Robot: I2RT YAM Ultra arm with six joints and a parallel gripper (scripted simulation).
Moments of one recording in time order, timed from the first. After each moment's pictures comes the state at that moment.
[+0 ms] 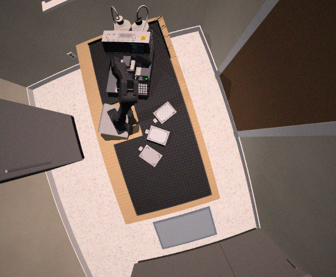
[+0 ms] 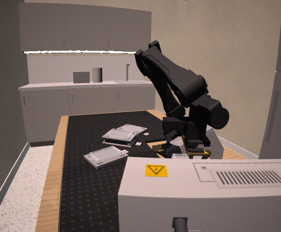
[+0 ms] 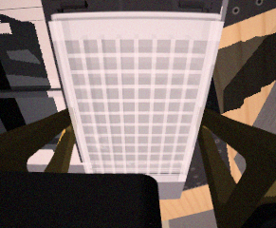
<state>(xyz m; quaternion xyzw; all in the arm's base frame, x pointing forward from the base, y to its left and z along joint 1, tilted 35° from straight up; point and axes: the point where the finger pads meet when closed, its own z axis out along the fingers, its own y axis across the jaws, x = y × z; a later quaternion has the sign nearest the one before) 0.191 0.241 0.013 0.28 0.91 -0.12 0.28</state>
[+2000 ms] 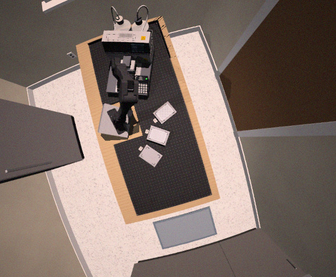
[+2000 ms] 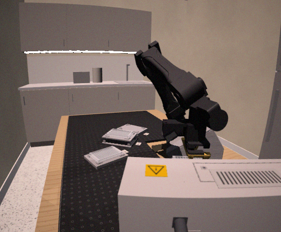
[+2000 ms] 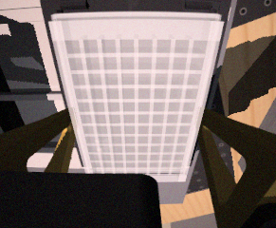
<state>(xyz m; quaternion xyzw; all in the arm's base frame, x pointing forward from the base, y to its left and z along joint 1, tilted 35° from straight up) 0.195 0.240 0.007 0.27 0.91 -0.11 0.28</state>
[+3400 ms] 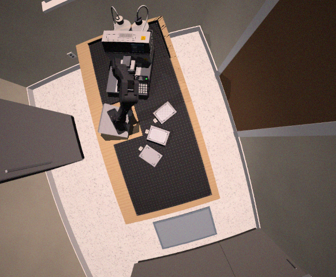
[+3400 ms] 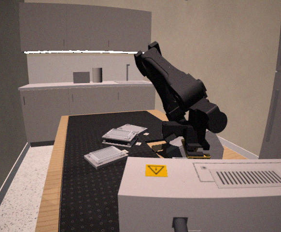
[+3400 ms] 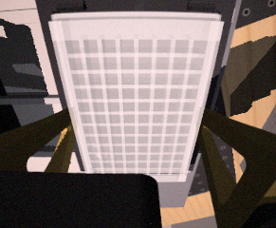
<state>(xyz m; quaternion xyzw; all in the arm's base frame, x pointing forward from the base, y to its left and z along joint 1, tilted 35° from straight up) 0.198 0.238 0.002 0.27 0.91 -0.11 0.28</state>
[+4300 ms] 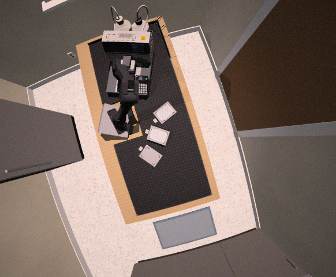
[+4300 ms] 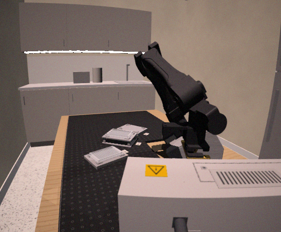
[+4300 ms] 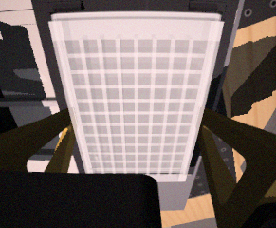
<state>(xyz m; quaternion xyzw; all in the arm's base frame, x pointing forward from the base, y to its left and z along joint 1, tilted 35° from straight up) 0.199 0.236 -0.001 0.27 0.91 -0.11 0.28</state>
